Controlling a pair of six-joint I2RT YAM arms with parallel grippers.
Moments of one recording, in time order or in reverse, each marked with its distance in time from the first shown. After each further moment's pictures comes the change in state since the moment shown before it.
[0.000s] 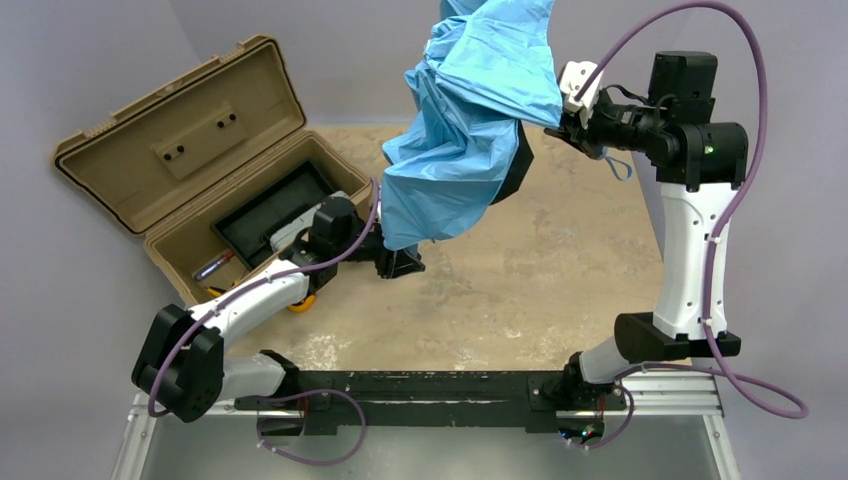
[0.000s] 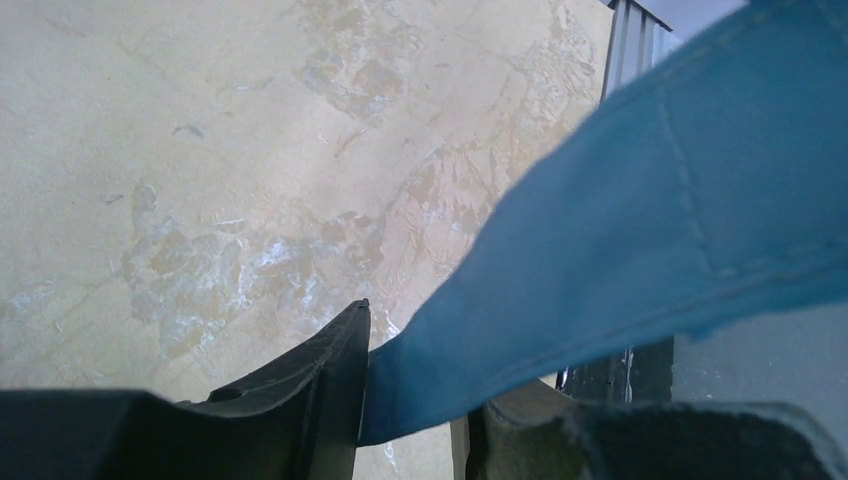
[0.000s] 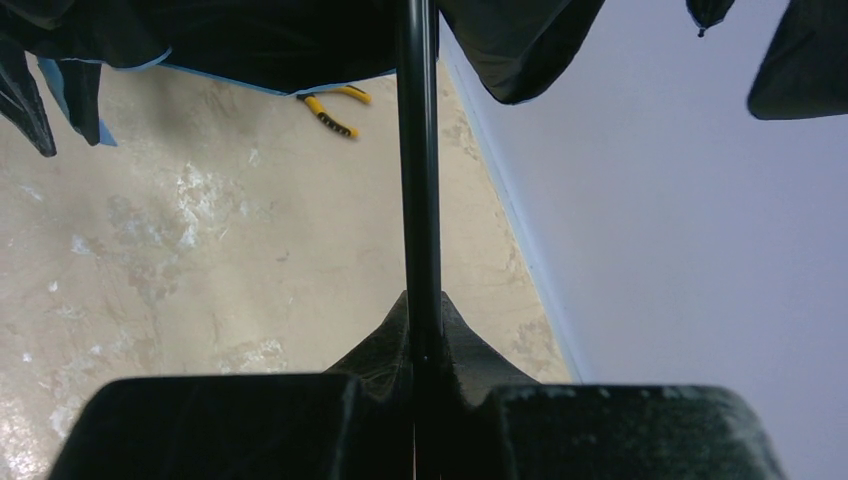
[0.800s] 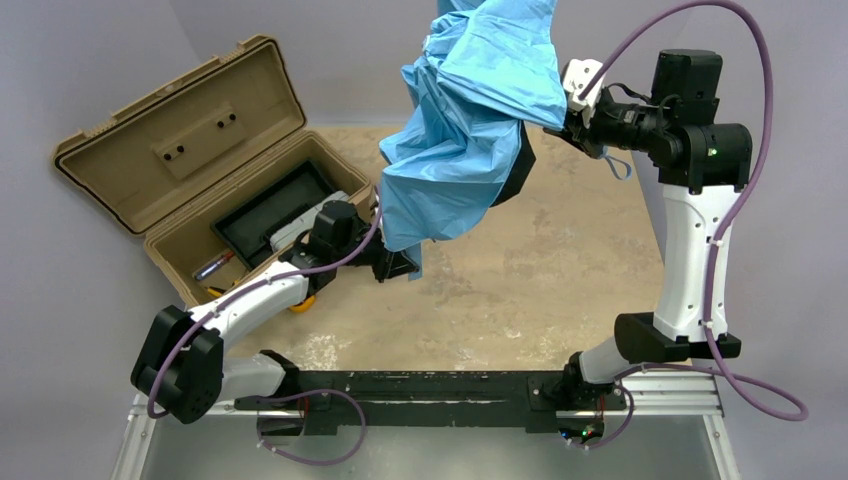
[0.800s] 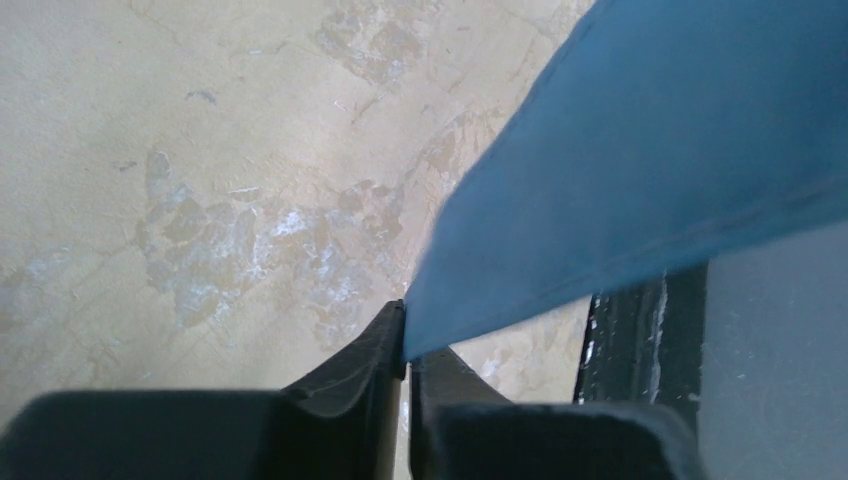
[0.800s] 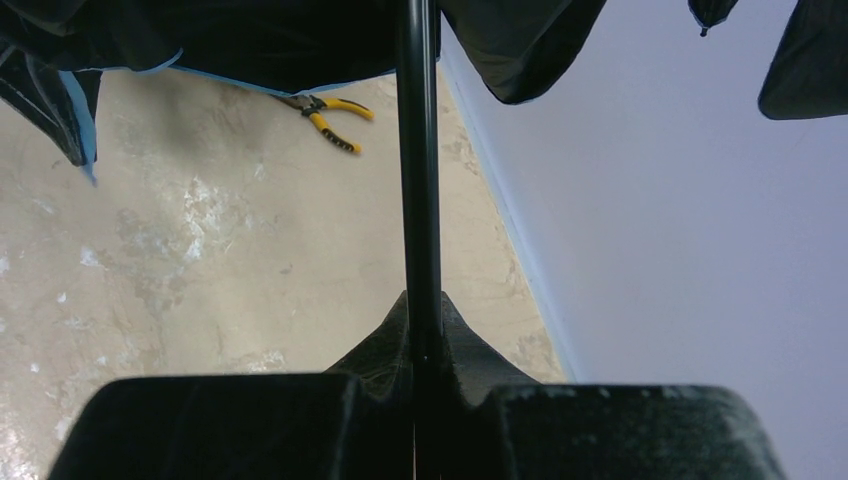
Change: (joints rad) left arm 0.000 -0.004 -0.012 -0.072 -0.038 0.085; right arm 0.000 0.000 0.023 0.000 -0.023 0.016
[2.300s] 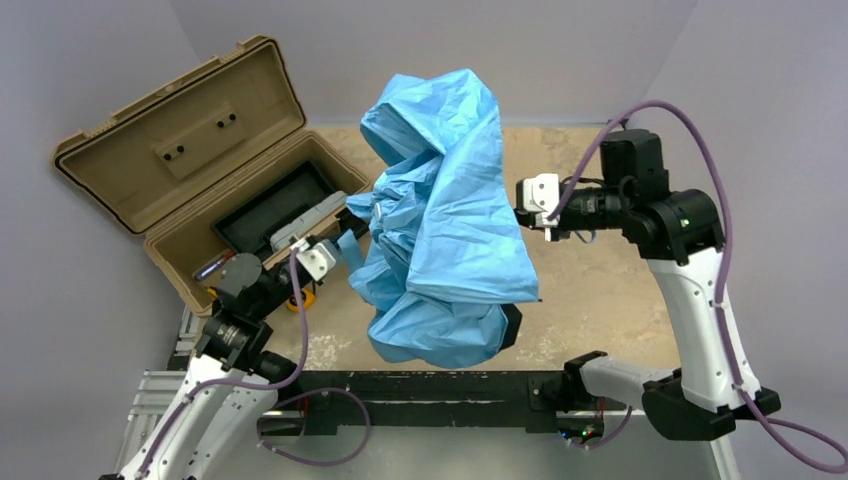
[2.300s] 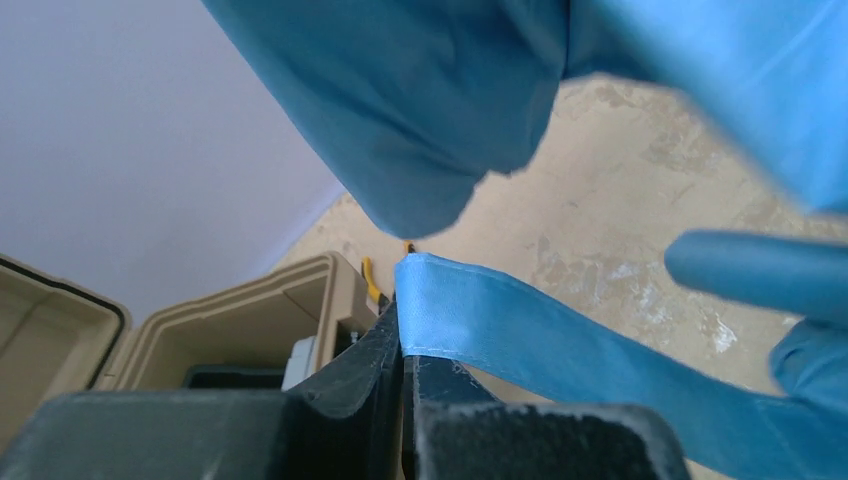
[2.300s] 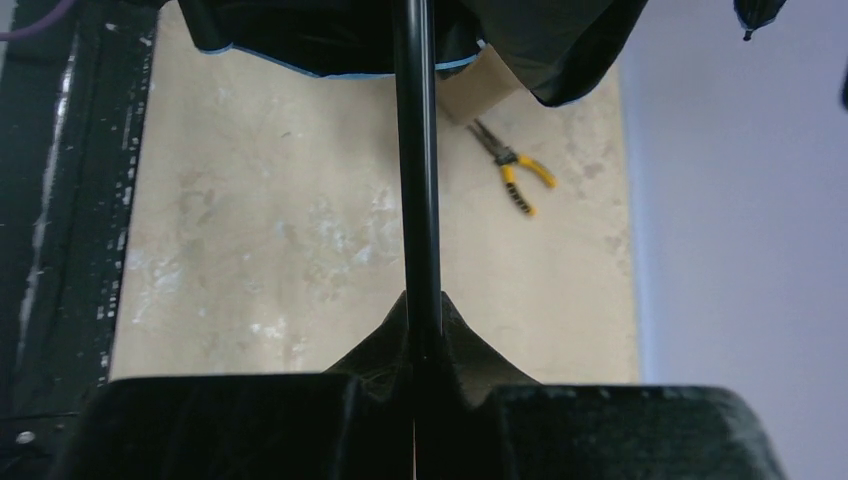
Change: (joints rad) left arm 0.130 -0.734 -0.122 -0.161 -0.364 0.451; right arm 0.295 -0.352 -0.508 0.011 -0.043 -0.178
